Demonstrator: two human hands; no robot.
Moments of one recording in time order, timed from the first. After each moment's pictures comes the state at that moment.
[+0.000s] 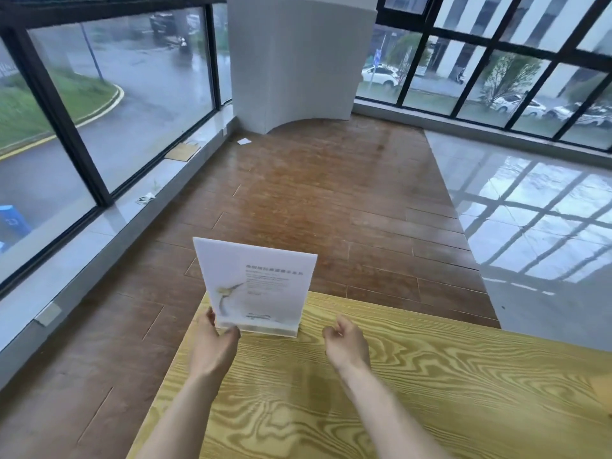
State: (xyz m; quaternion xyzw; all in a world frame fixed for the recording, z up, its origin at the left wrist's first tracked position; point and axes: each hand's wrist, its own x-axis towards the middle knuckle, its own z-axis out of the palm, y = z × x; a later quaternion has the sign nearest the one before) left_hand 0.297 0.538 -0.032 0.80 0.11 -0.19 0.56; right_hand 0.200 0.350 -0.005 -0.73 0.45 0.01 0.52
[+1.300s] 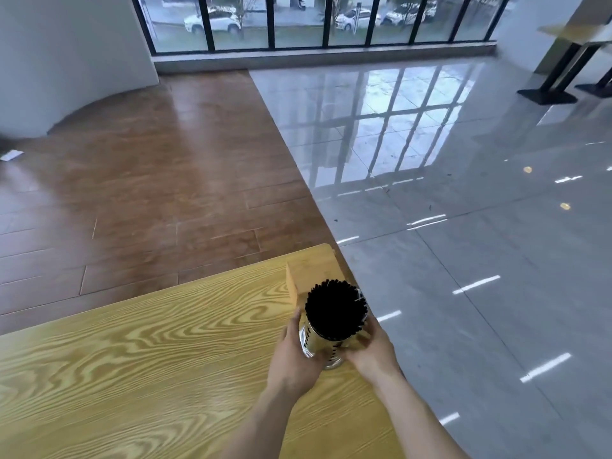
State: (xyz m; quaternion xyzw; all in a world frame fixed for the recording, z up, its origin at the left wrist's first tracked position) left_hand -0.216 -0.090 -0.055 0.79 -0.29 -0.40 0.35; right_hand -0.347 -0.193 -0.083 -0.57 0.59 -0.12 0.55
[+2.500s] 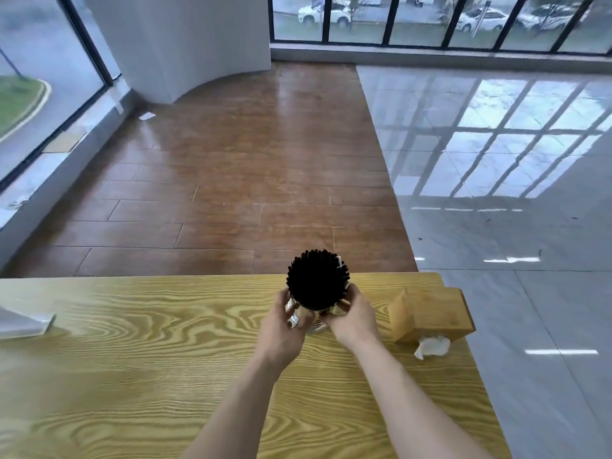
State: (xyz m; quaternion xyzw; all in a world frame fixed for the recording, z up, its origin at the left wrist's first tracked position) left_hand -0.031 -0.015 -0.068 0.79 -0.12 -0.32 0.52; right_hand -0.105 -0.143 -0.071 -0.73 0.45 -0.07 0.51
